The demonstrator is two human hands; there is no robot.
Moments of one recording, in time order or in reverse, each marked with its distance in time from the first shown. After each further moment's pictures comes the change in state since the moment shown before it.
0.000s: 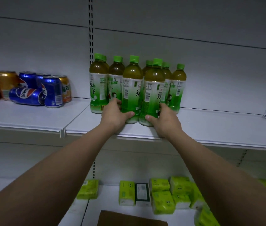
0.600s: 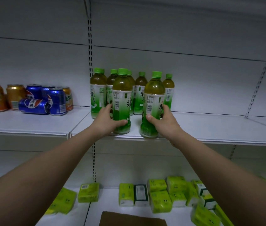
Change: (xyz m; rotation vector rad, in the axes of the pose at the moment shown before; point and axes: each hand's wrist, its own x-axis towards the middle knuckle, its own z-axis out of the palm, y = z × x) left_hand -0.028 0.004 -0.042 -0.009 -0.191 0.090; right_hand -0.047 -0.014 -0.046 0.479 -0.070 0.029
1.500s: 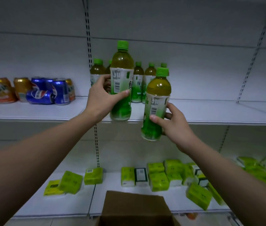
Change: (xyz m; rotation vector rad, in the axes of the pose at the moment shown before) left_hand -0.065 0.053 -0.024 -0.182 0.241 0.265; right_hand -0.089 0.016 -0.024 0.234 -0.034 -0.041
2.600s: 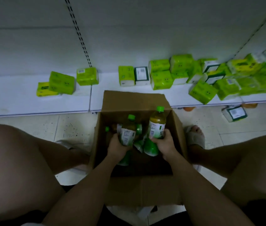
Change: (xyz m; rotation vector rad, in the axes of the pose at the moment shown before) left_hand -0.418 -0.271 0.110 0.160 -0.526 -1.187; right_hand -0.235 0.365 0.045 -0.007 0.137 1.031
